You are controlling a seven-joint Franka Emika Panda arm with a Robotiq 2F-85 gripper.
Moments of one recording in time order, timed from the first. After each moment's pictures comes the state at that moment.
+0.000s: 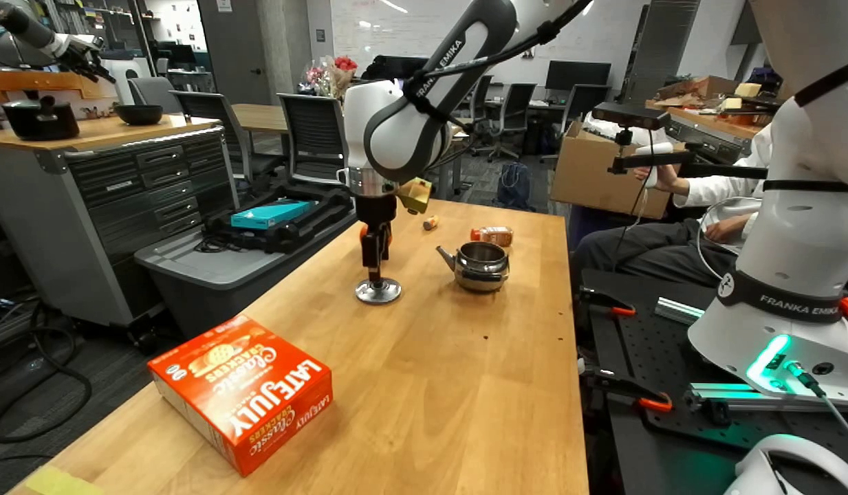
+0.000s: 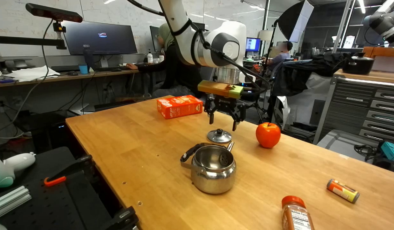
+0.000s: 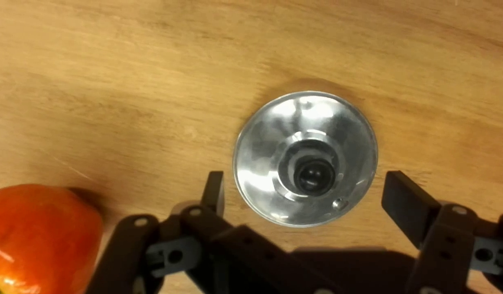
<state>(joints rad) -0.02 0.62 0.01 -1.88 -0.03 2.47 -0.24</state>
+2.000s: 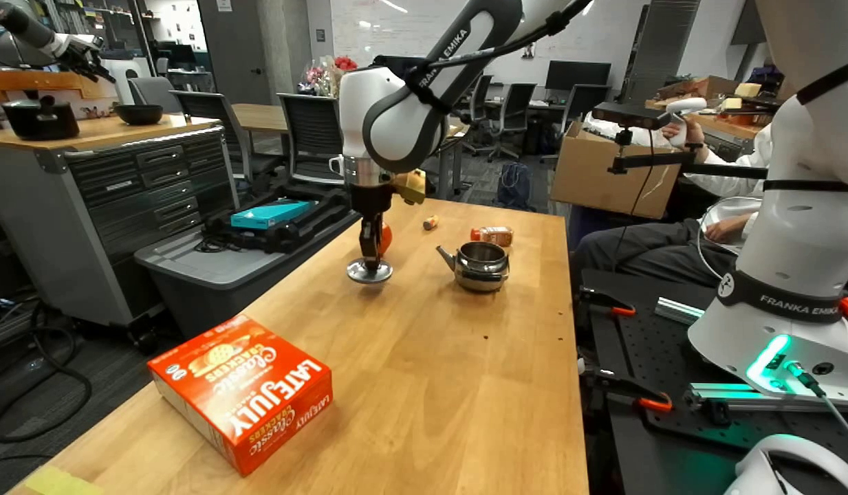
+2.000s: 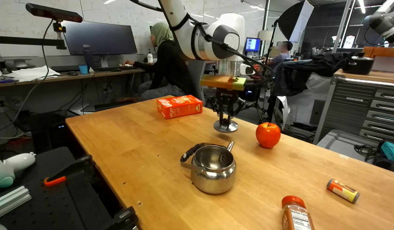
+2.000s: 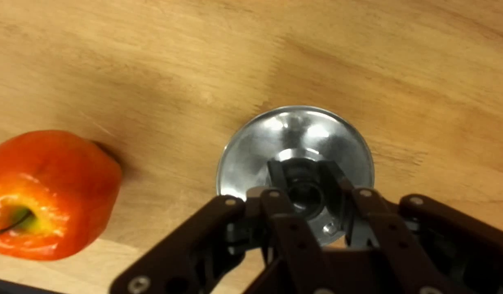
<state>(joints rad) -0.02 0.58 0.02 -1.87 -0.08 2.47 -0.26</state>
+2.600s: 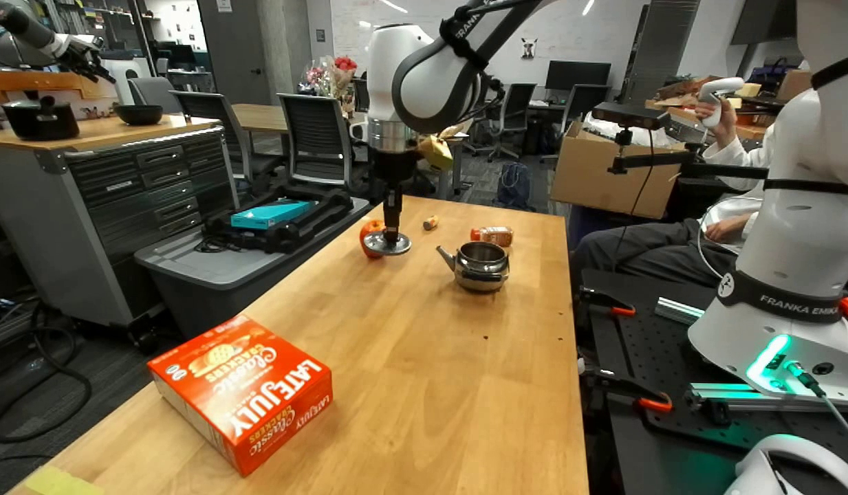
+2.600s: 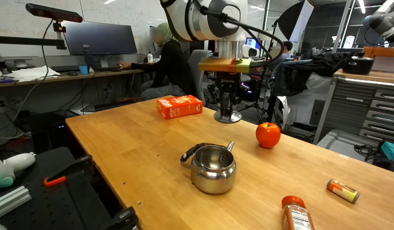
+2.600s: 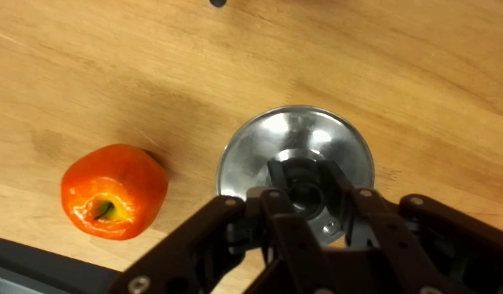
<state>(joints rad) -0.06 0.38 0.02 -2.04 -0.08 2.47 -0.34</state>
